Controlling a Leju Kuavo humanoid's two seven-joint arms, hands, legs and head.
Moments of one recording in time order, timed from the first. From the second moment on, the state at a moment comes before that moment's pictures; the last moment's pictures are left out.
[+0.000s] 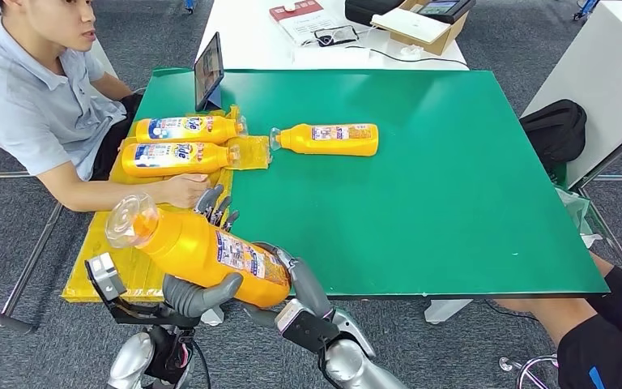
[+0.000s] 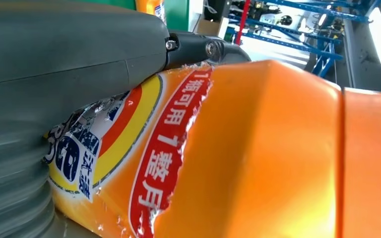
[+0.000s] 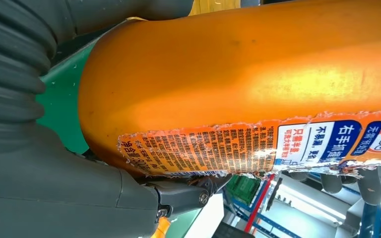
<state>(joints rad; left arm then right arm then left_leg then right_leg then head) -0.02 -0.14 -0.34 -1.59 0.29 -0.25 -0.39 -0.21 0.16 0.57 -1.09 0.22 -0.19 -0.70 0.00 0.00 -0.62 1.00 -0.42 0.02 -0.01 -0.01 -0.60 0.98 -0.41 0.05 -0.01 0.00</state>
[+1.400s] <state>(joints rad) -0.22 0.08 -0.12 -1.42 -0.81 0.18 -0.22 -0.10 0.10 0.41 -1.26 0.20 -0.45 -0.70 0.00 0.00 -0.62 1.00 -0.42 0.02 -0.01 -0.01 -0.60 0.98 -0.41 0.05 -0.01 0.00</state>
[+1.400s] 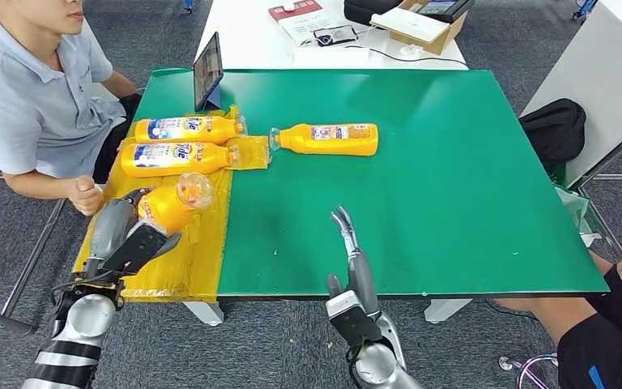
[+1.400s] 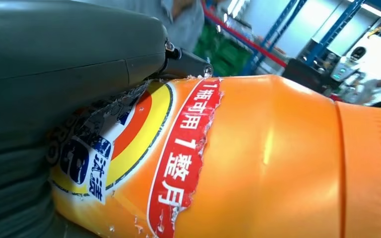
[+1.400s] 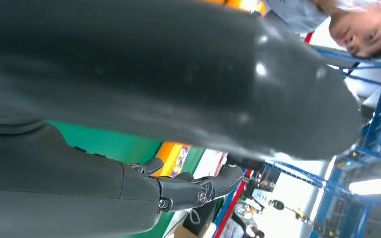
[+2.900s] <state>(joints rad) -0.45 -0.09 -0.13 -1.13 -0.23 -0.10 -0.40 -0.13 0.12 0.49 -1.24 0.16 -0.46 -0.70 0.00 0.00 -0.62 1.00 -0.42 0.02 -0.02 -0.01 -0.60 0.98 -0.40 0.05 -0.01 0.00</state>
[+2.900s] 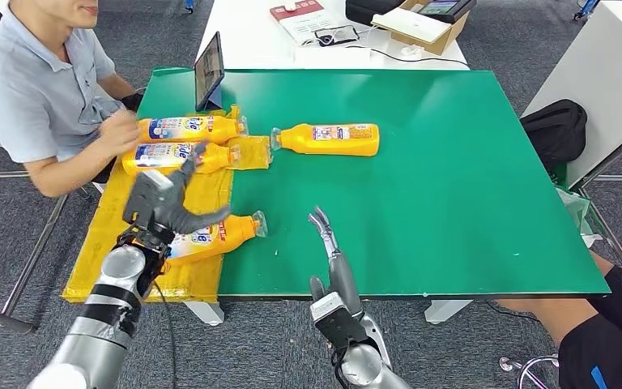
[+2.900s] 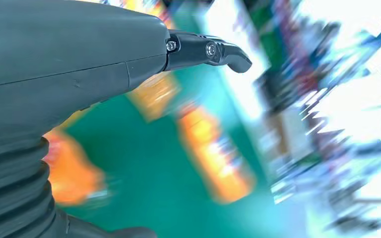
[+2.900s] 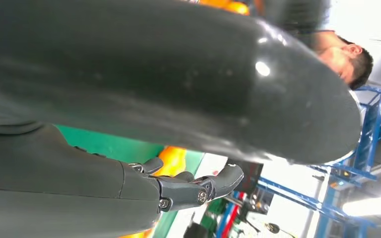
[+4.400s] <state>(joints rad) -0.07 -0.24 -0.23 -1.62 -0.16 0.56 -0.45 -0.33 -0.06 0.11 -0.92 0.89 -0.46 -0.47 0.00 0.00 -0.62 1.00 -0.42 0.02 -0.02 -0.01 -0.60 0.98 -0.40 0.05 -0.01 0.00</state>
